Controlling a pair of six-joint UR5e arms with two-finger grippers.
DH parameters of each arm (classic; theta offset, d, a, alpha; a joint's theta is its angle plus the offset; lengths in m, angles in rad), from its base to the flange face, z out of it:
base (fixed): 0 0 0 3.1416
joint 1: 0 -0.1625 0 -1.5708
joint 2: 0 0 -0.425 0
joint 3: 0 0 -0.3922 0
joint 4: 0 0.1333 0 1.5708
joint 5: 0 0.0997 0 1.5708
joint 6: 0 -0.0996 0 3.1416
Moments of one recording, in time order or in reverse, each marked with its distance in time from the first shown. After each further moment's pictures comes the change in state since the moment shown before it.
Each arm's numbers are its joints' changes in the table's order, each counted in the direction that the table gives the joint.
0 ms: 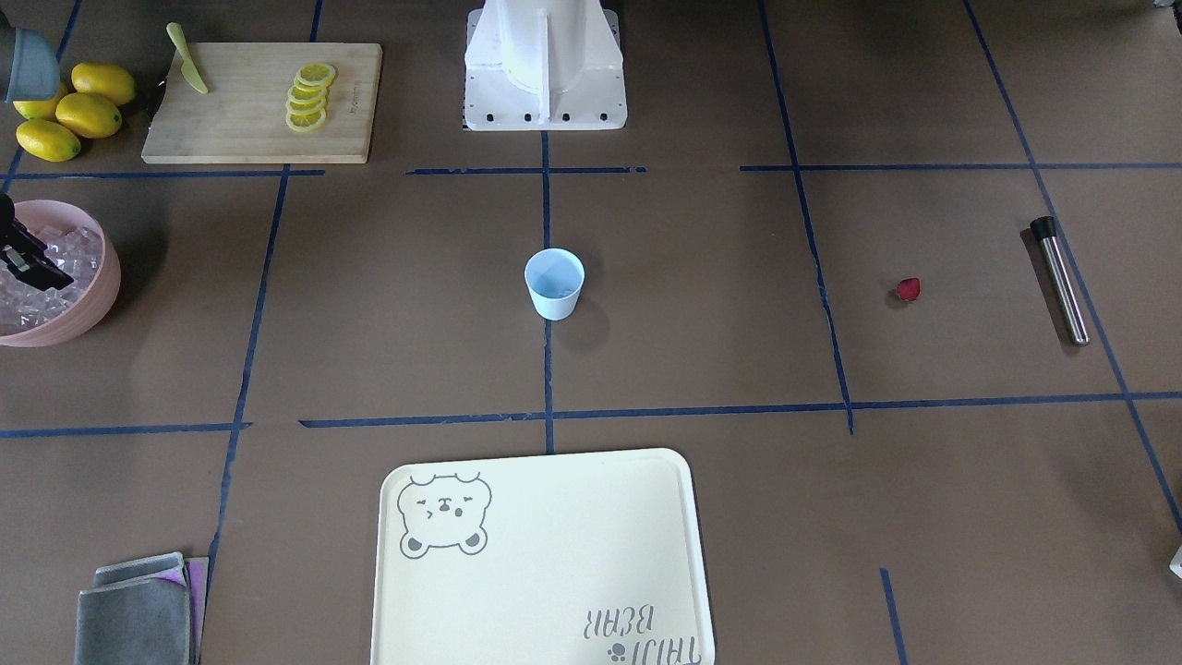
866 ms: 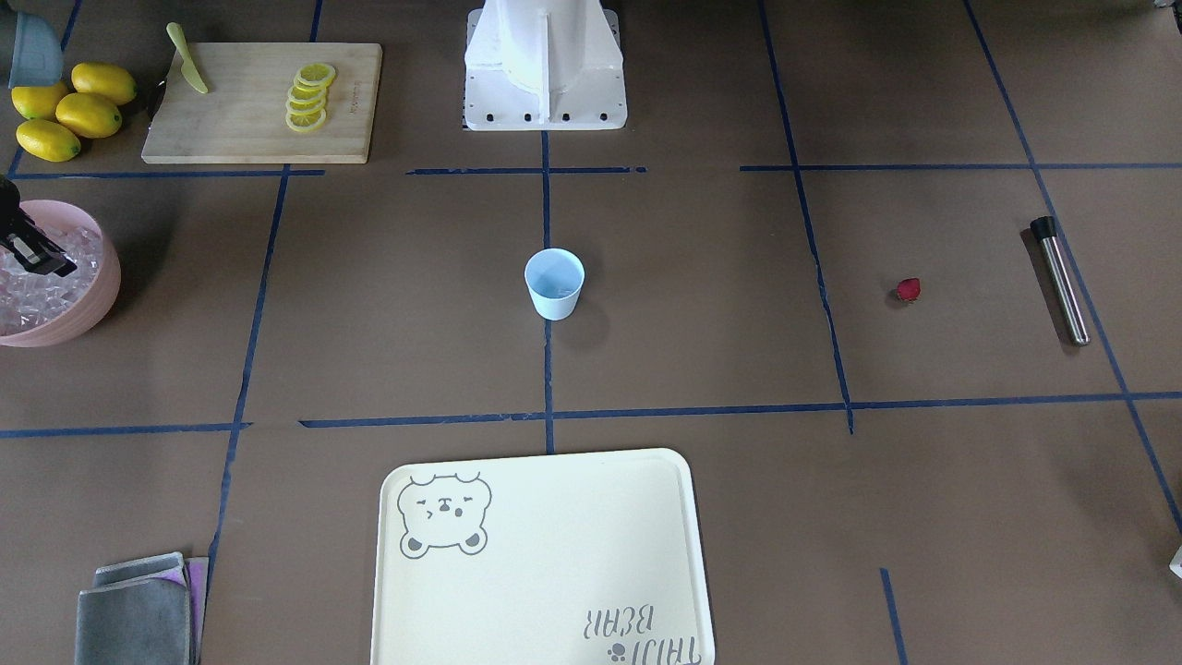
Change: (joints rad) left arm 0.006 0.000 -0.005 0.001 -0.003 0.001; right arm -0.002 0.009 0.096 0.000 0.005 -0.031
